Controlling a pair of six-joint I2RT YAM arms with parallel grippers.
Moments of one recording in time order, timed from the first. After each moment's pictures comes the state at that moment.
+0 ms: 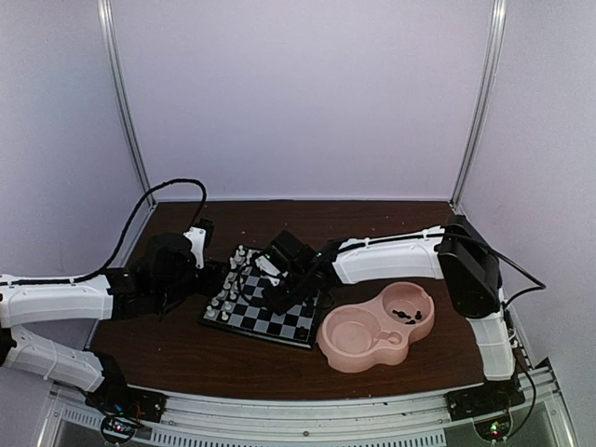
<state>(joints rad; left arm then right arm) -0.81 1.15 0.60 0.03 -0.35 -0.33 1.04 2.18 1.66 -0.42 0.00 0.24</state>
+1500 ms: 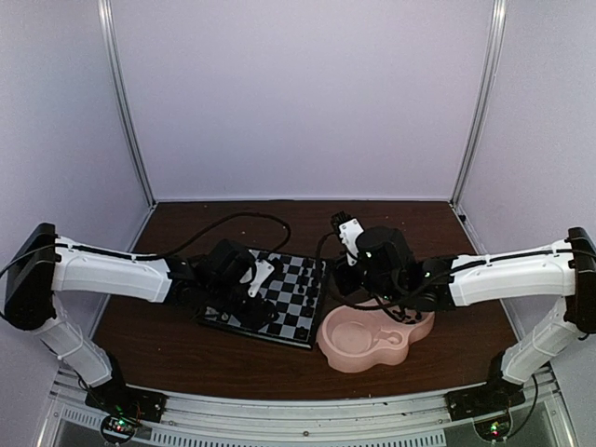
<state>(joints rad) -0.95 1.55 0.87 -0.20 0.03 -0.19 1.03 1.48 0.91 0.08 0.46 0.23</state>
